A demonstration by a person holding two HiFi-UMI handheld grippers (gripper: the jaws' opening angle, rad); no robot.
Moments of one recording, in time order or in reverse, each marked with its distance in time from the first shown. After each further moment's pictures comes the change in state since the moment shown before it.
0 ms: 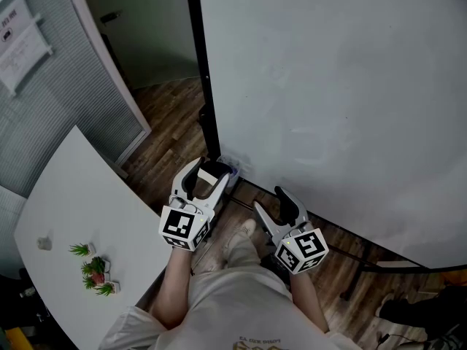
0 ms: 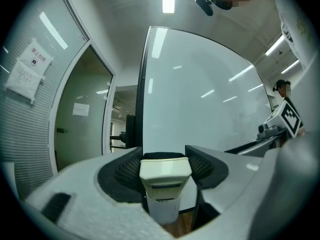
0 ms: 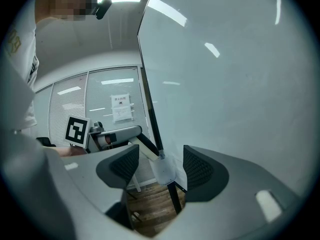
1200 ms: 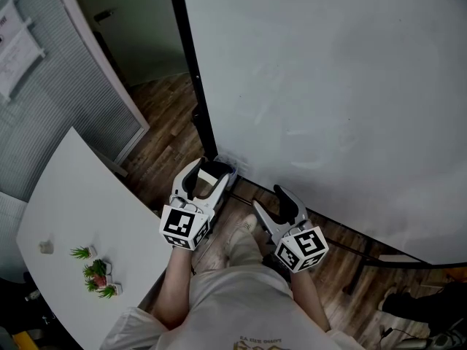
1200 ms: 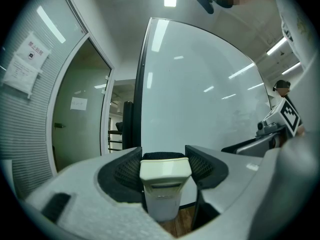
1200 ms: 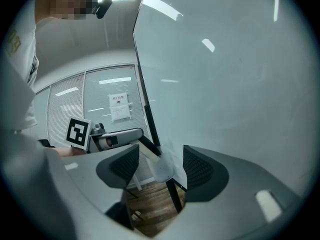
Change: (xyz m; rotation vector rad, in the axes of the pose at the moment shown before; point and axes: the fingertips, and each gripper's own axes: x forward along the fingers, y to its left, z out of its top) left arm 0.014 0.000 -0.022 -0.013 0.059 -0.022; right arm 0.006 -0.011 -0.010 0.030 0.022 -0.008
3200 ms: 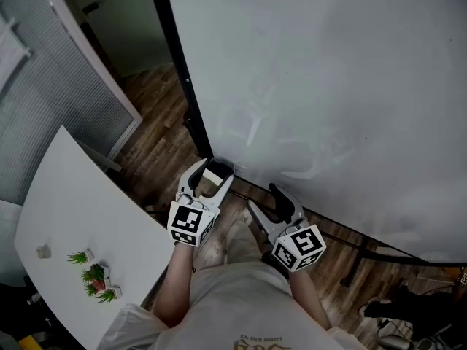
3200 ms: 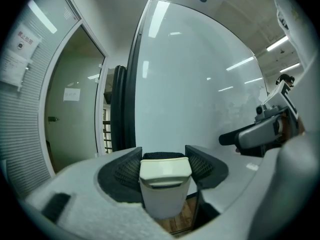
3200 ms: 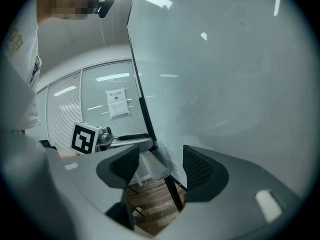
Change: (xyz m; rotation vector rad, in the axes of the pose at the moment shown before) left arm 0.038 0.000 -0.046 0.011 0.118 -0.053; right arm 0.022 -0.014 -0.010 0.020 0.058 0.000
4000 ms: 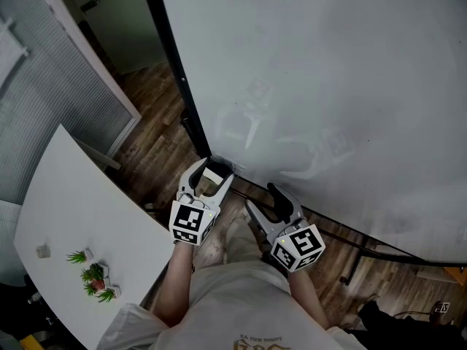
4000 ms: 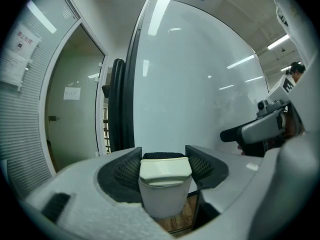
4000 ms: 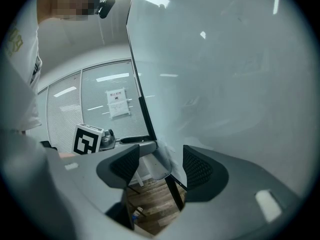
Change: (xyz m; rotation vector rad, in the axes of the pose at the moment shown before) left arm 0.006 -0.001 -0.009 0.003 0.019 0.008; right arm 0.001 0.000 -0.001 0.005 0.007 0.007
